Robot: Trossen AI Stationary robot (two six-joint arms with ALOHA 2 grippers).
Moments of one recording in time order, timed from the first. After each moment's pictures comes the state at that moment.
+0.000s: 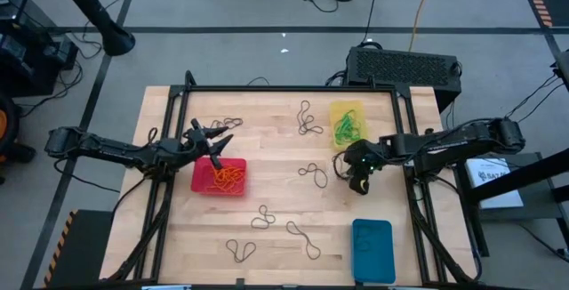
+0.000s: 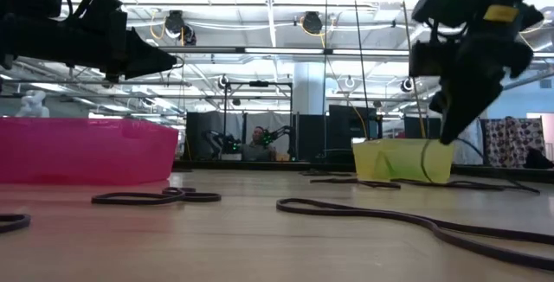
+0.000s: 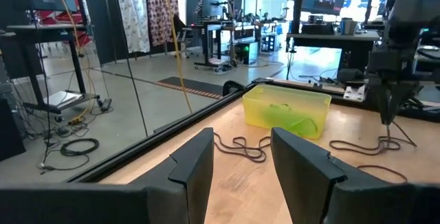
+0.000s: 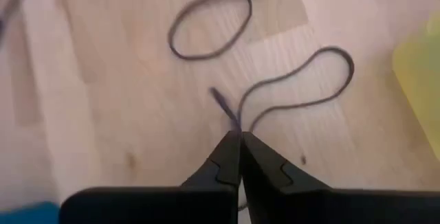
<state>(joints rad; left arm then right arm) -0.03 0.68 0.02 0.69 -0.55 0.00 0.00 1.13 0.57 -0.52 -0.05 0.37</state>
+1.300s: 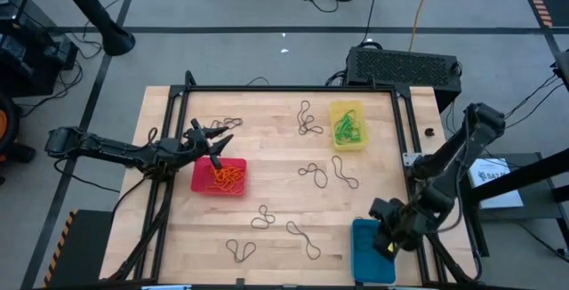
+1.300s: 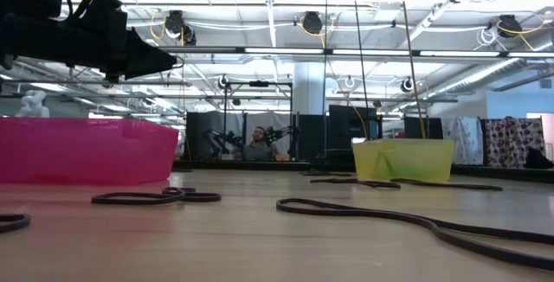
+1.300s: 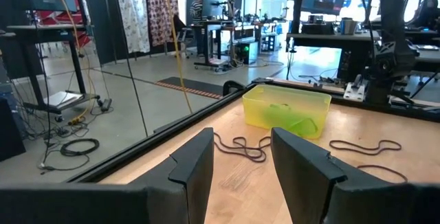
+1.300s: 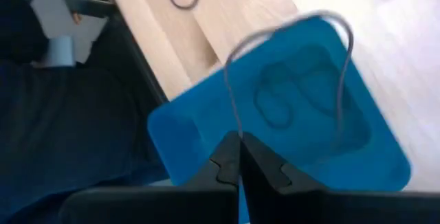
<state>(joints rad) -0.03 0.68 0.02 0.69 -0.55 0.01 0.90 1.25 0.94 -0.75 0.10 1.54</state>
